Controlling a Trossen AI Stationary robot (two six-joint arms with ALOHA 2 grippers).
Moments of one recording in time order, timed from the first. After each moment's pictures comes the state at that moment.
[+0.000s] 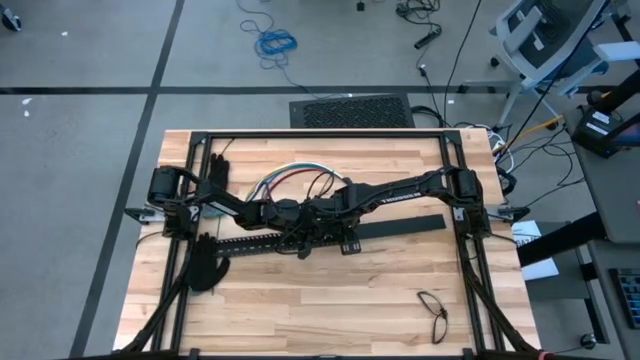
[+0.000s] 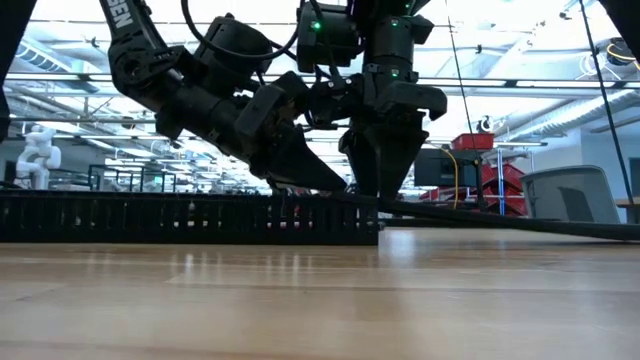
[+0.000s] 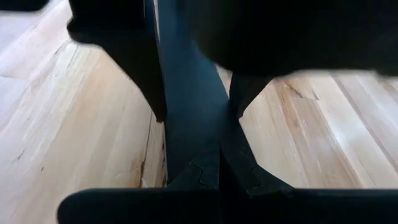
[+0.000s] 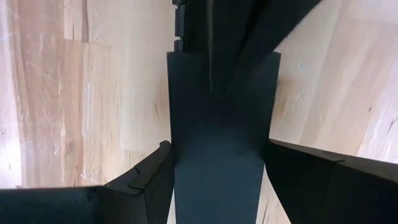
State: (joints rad) left arm -0.02 1.82 0.70 0.68 0.14 -0.14; right arm 0.00 2.09 1.55 -0.96 -0.08 -0.14
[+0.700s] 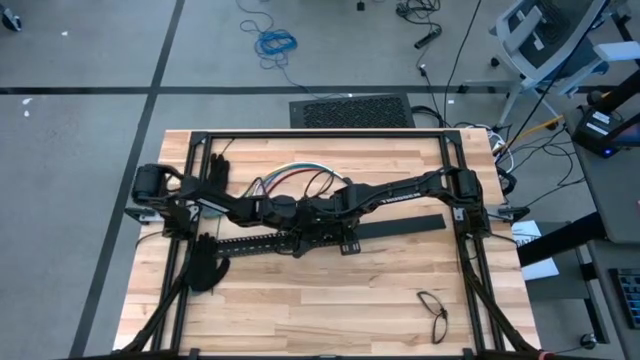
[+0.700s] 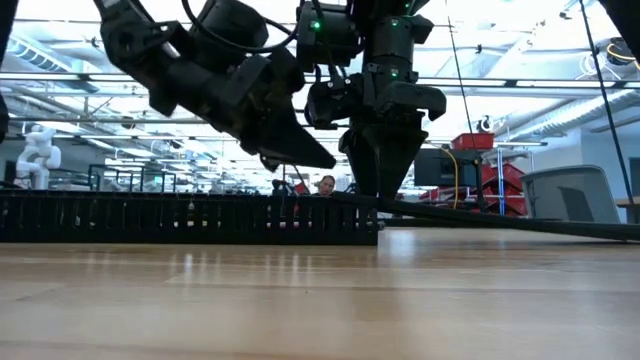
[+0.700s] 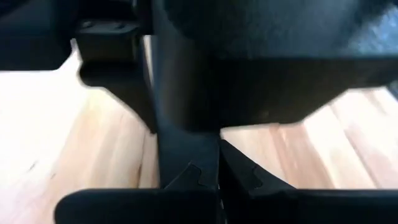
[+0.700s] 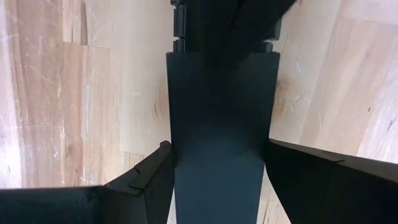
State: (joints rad) left arm -0.01 1.70 0.70 0.54 0.16 -0.12; right arm 0.01 2.09 1.55 -0.96 -0.07 -0.12
